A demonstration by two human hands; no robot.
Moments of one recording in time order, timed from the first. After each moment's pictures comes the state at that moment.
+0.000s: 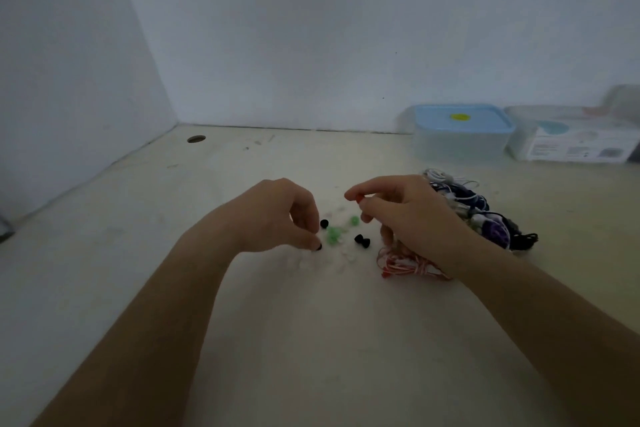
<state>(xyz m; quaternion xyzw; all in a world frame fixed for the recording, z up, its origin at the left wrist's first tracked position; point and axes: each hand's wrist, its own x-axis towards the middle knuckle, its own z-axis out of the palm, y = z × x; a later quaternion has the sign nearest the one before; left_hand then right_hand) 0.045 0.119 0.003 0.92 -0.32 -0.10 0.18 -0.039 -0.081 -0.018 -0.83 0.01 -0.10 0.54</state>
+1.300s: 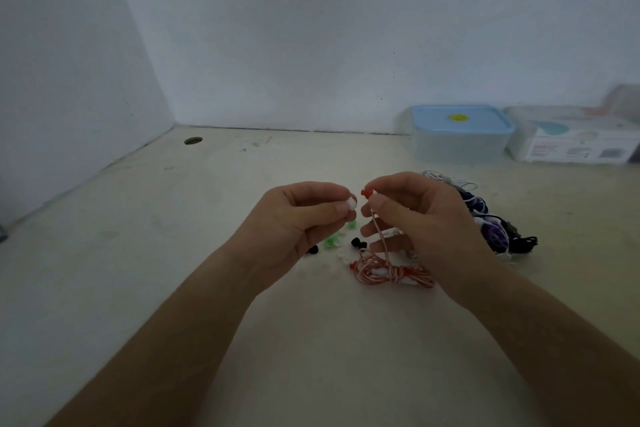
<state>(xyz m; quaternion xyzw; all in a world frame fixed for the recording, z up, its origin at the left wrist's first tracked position) 0.007 0.092 -0.011 0.58 -0.15 -0.23 0.77 -0.065 -0.080 -0.021 -0.69 0.01 -0.14 0.71</state>
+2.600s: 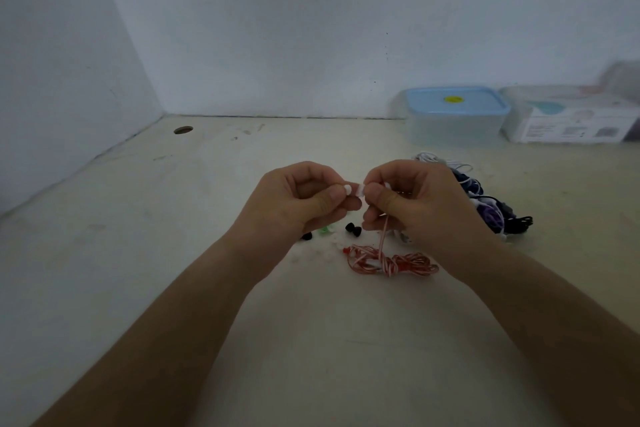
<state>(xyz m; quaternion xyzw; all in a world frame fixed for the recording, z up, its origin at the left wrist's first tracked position) 0.004 0.088 -0.017 0.63 -0.23 -0.18 0.71 -0.059 -0.087 -0.023 -0.73 -0.01 -0.15 0.66</state>
